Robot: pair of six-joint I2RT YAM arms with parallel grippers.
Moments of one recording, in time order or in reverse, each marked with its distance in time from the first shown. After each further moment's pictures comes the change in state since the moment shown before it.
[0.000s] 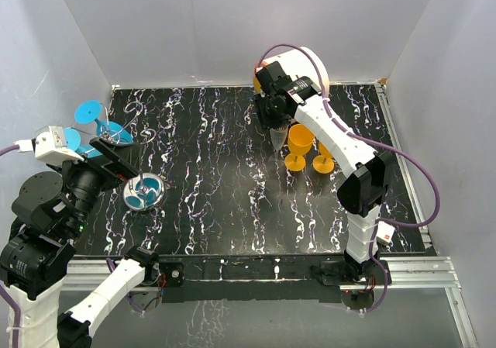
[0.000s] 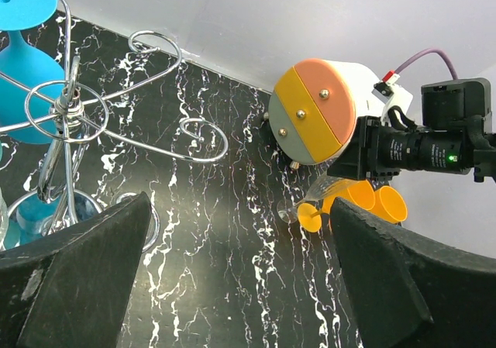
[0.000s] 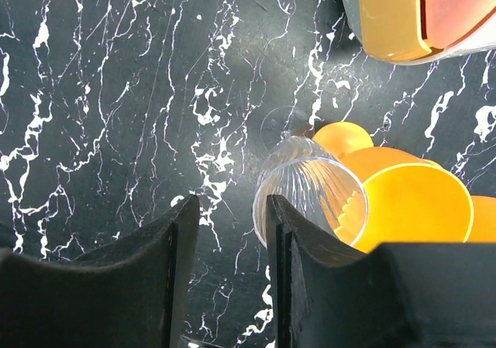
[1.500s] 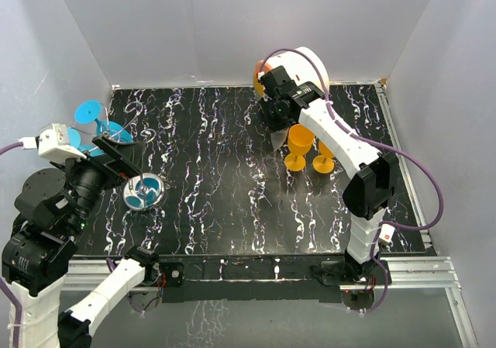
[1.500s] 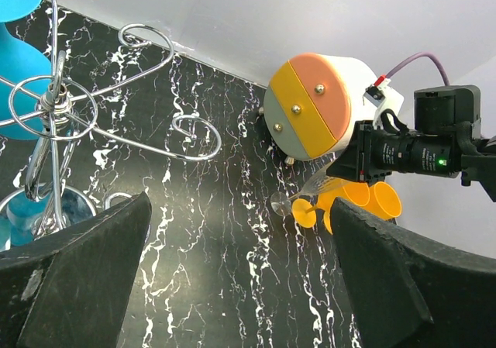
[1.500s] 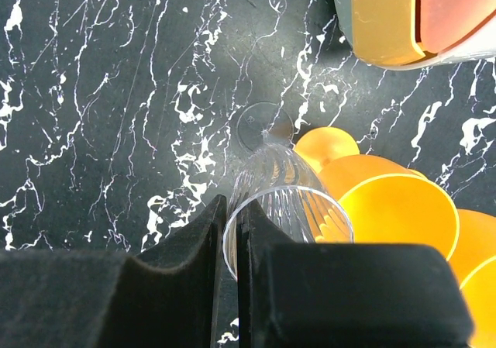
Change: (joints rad) left arm 0.000 0.013 0.000 0.001 0.019 -0.016; right arm -0.023 -0.053 -0.127 0.094 -0.023 -0.085
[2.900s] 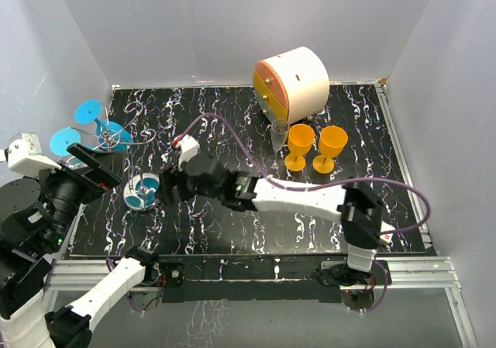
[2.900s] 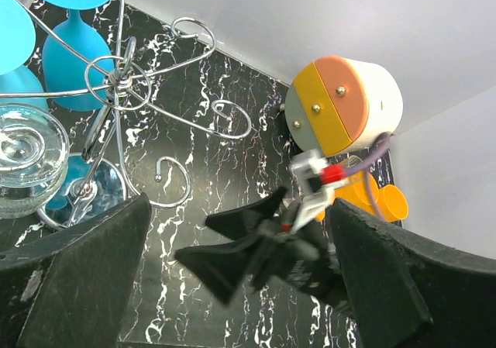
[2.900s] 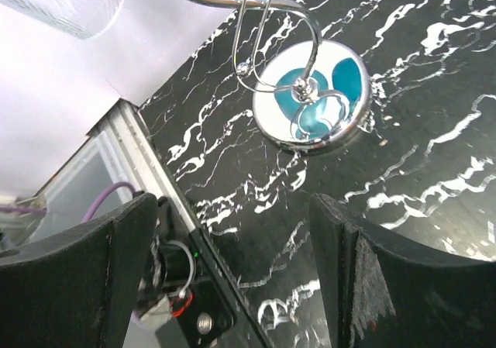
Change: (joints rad) left arm 0.000 0.060 0.250 -0.263 -0.077 -0.053; right arm 0.636 -0.135 -0.443 0.928 -0.010 0.349
